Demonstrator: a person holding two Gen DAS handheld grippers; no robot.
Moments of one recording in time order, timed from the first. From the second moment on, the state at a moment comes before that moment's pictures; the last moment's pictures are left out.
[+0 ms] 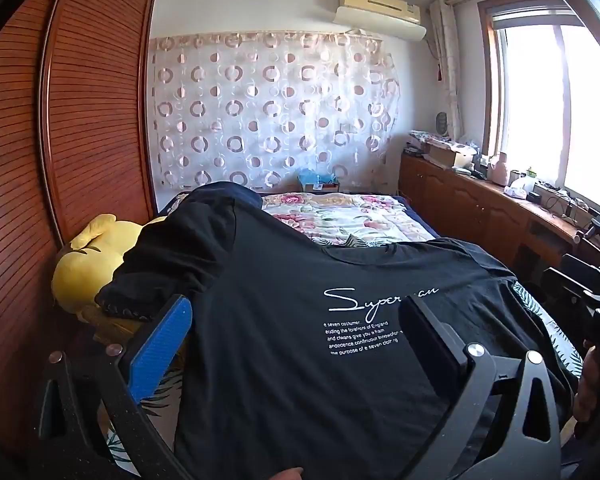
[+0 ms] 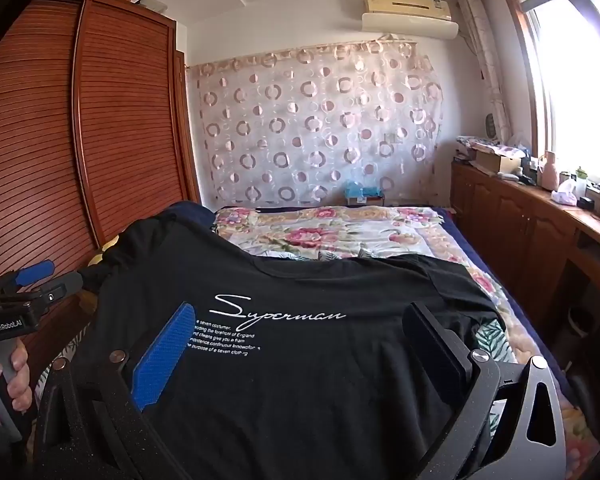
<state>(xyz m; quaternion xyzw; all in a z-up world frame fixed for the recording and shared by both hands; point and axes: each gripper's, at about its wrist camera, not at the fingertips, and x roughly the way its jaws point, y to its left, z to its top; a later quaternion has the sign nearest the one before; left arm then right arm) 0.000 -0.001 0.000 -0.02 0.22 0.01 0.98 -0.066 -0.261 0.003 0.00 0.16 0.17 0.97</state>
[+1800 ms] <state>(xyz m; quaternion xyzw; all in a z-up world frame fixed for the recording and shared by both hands) -0.012 0.003 0.011 0.00 0.21 0.01 0.98 -0.061 -0.260 0.003 0.00 0.17 0.18 0.97</state>
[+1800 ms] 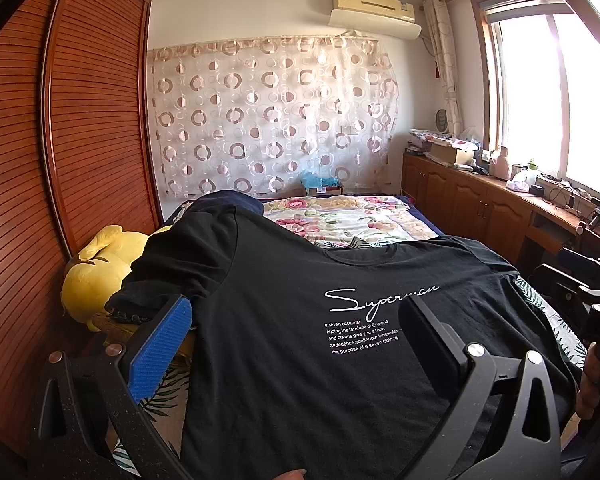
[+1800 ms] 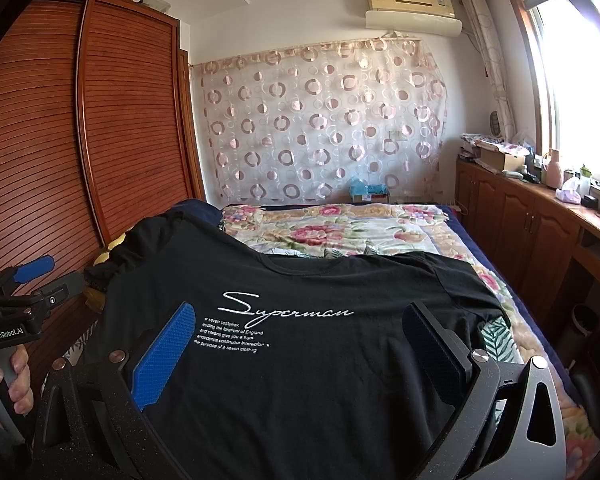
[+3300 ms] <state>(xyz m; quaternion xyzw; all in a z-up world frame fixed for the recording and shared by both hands) -0.011 0.011 0.010 -0.01 0.21 0.01 0.98 -0.061 -0.258 0.001 -0.01 0.17 0.19 0.97</state>
